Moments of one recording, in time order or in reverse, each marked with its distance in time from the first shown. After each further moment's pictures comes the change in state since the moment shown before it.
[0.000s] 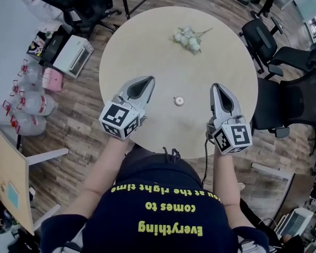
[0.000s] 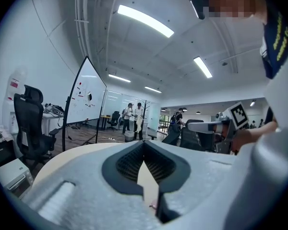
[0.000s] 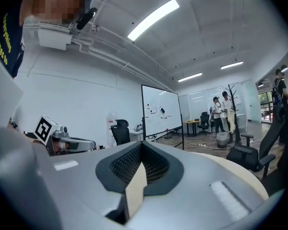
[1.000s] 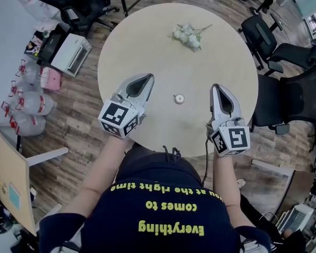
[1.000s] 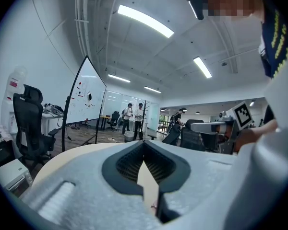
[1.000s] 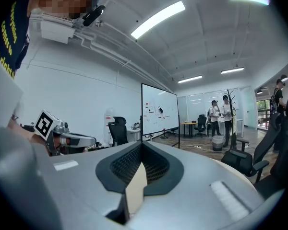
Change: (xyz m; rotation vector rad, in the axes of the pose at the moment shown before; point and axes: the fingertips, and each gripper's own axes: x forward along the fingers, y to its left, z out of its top) left arm 0.002 0.008 -0.002 0.002 -0.001 -0.004; right arm -0.001 0.007 -0.003 -0.055 0.016 -0.041
